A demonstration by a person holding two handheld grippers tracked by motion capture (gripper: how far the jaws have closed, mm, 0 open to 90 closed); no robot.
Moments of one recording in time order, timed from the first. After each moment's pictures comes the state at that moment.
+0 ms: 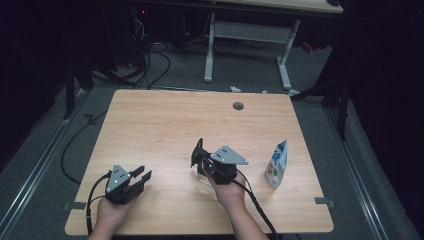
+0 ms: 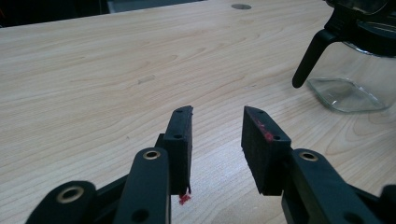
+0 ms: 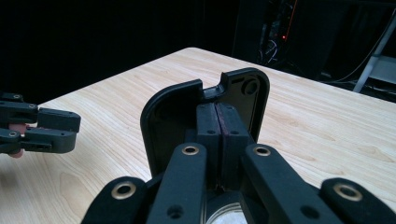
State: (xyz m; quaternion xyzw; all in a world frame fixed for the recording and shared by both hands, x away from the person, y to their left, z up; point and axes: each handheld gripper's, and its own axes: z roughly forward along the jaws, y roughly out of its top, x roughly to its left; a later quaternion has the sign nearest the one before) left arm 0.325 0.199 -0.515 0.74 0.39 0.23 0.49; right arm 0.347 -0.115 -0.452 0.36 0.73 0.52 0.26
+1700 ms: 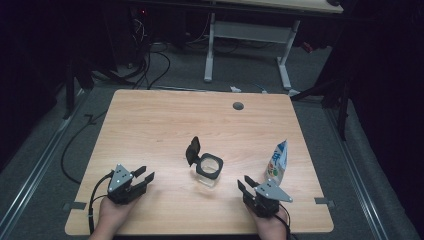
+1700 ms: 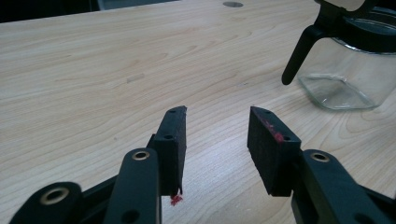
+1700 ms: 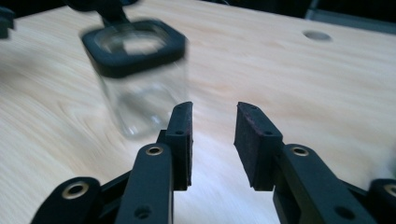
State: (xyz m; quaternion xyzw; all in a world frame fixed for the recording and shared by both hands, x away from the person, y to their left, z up) left arm 0.328 0.195 -0.519 0.75 0.38 0.22 0.49; right arm 0.267 -0.225 -0.503 0.44 0.72 0.45 0.29
